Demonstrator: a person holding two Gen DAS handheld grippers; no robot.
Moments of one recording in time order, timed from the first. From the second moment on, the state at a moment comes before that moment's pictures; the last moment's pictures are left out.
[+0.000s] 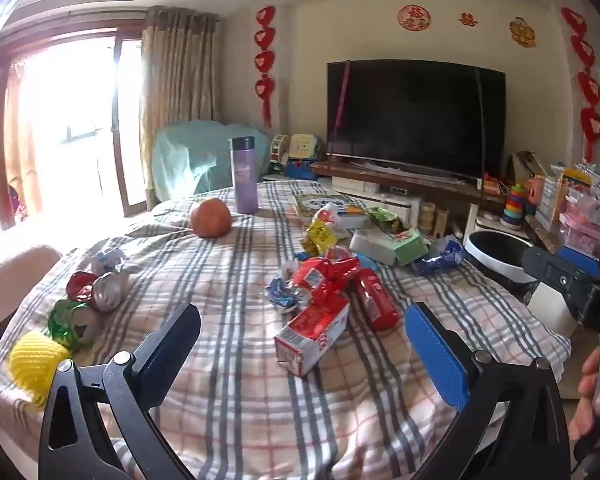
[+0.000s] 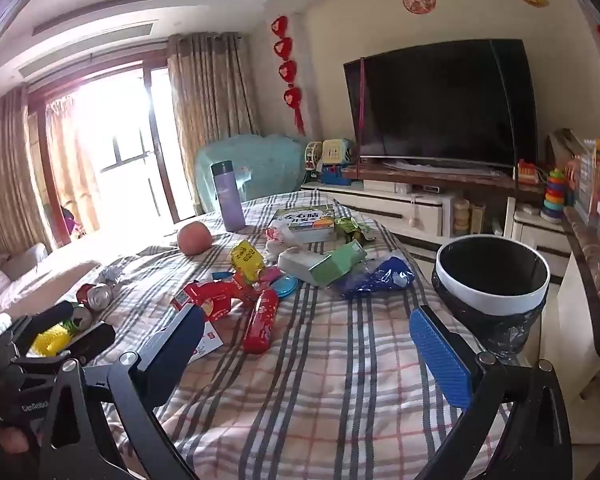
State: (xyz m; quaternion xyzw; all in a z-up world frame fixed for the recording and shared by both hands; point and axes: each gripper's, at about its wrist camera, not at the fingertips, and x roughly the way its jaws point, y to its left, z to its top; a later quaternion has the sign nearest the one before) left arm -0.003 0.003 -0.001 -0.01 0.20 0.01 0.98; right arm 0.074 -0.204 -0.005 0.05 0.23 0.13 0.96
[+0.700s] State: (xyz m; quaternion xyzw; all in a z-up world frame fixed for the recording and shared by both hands) left arm -0.022 0.020 0.007 -0.02 0.20 0.04 0.98; right arm 0.054 -0.180 0.003 0.01 0.20 0.14 0.97
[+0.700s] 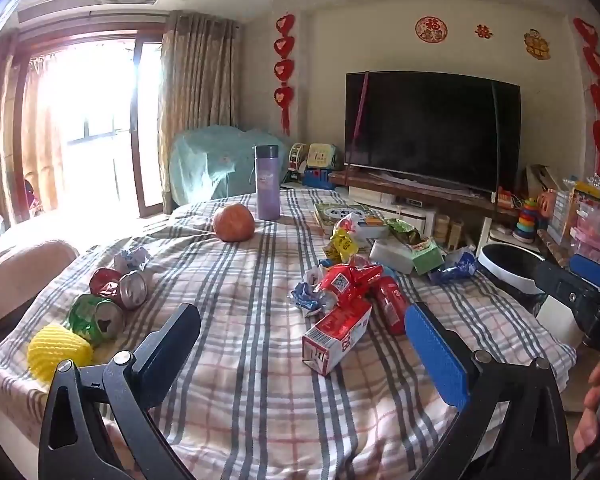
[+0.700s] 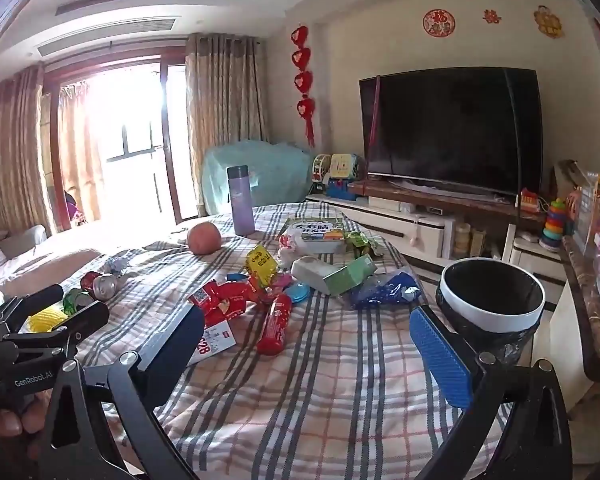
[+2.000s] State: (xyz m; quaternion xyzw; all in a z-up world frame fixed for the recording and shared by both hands) left arm -0.020 0.015 0.000 -0.02 0.21 0.03 0.98; right arm 0.056 -0.181 -0.007 0.02 0.21 0.14 0.97
